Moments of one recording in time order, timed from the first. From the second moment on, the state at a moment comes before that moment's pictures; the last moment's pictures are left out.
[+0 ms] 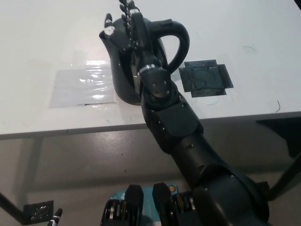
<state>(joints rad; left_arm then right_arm) 0.04 0.54 -0.37 0.14 -0.86 0.45 0.20 -1.10 0.28 -0.01 1.03 -0.01 -0.19 -0.25</state>
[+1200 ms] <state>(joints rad) 0.04 0.55 -0.36 0.14 -0.85 0.45 0.20 -0.86 0.21 0.09 0.23 -0.06 -0.04 -0.16</state>
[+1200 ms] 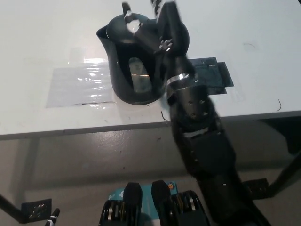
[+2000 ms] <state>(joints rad) 0.10 0.55 -0.25 0.14 -0.85 0.45 0.18 -0.53 -0.04 0.02 -0.46 0.10 0.40 0.02</state>
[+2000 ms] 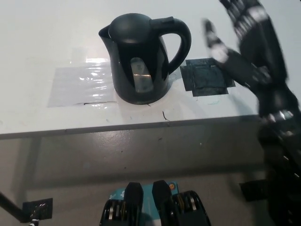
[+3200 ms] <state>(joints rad) 0.18 0.57 -0.15 0.13 -0.83 0.45 0.14 0.14 -0.14 -0.09 -0.15 0.18 0.17 0.10</state>
